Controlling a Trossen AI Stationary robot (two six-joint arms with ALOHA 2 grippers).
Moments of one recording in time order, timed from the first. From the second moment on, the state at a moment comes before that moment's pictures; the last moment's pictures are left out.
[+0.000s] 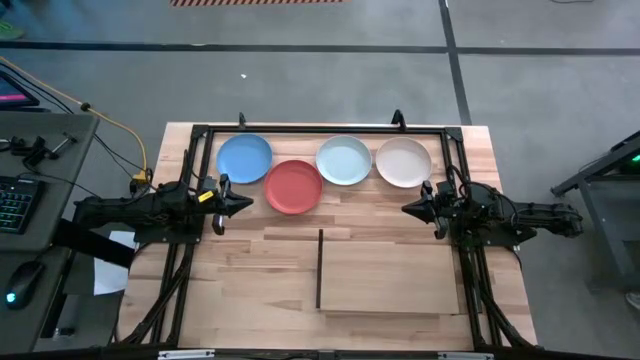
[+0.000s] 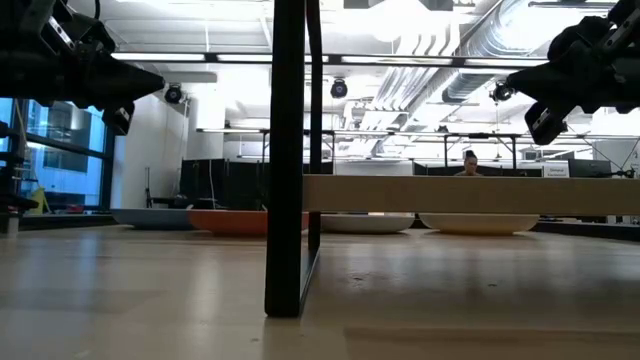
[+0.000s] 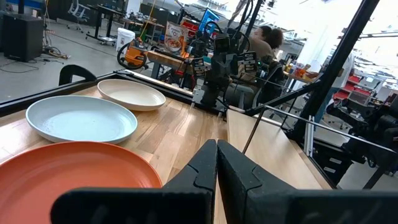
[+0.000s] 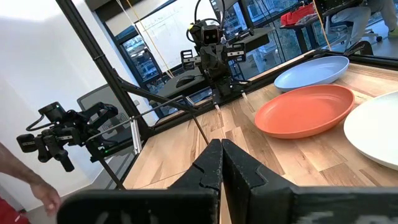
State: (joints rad) left arm 0.03 0.01 0.01 0.02 -0.06 -0.30; right arm -0.06 0.01 0.01 0.03 -0.11 0.45
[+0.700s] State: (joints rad) left arm 0.03 0.01 0.01 0.02 -0.06 -0.30; right arm -0.06 0.01 0.03 0.42 0.34 0.78
